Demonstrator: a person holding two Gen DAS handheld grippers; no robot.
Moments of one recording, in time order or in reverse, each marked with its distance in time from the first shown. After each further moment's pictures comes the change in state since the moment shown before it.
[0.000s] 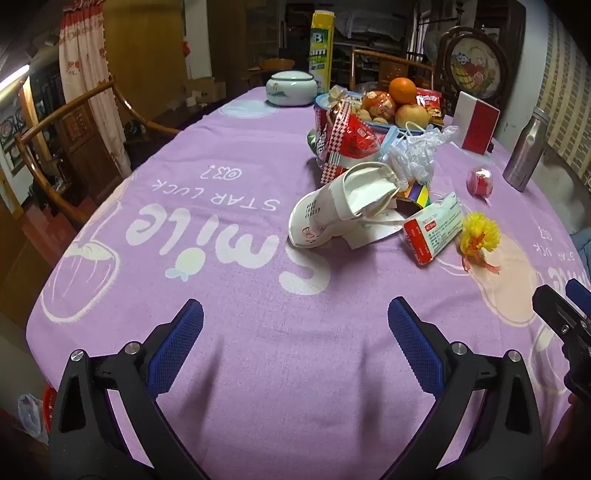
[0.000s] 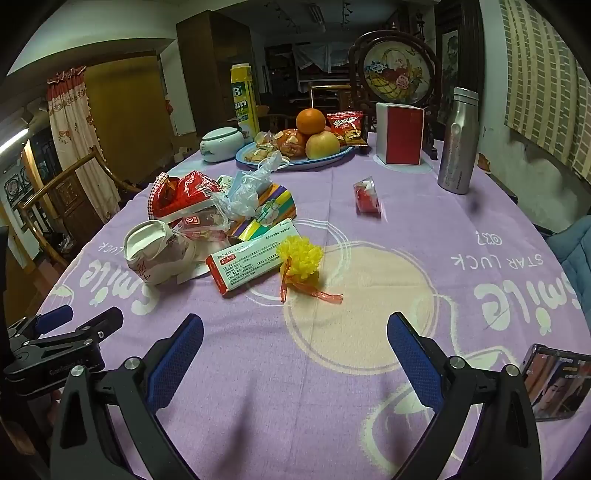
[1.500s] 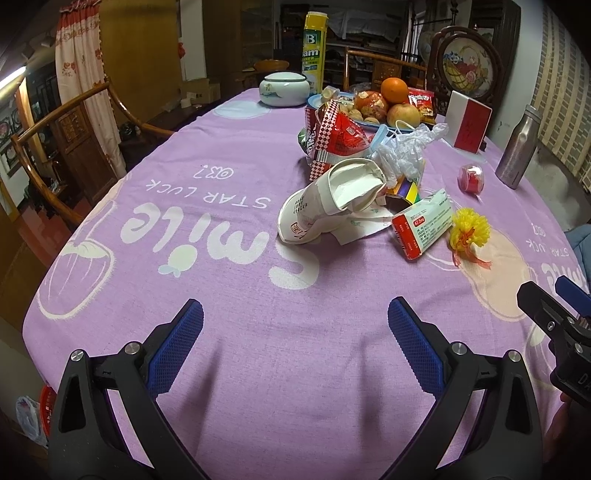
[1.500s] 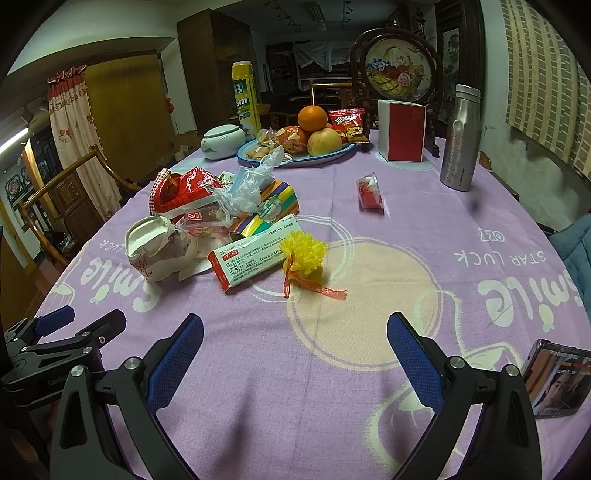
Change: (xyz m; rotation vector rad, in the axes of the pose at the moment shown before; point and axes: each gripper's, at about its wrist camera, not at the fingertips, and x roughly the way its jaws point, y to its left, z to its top) left arm -0.005 -0.007 -0.006 0.014 -0.026 -0.016; right arm 0.002 0.001 -0.002 0.010 0.007 0.007
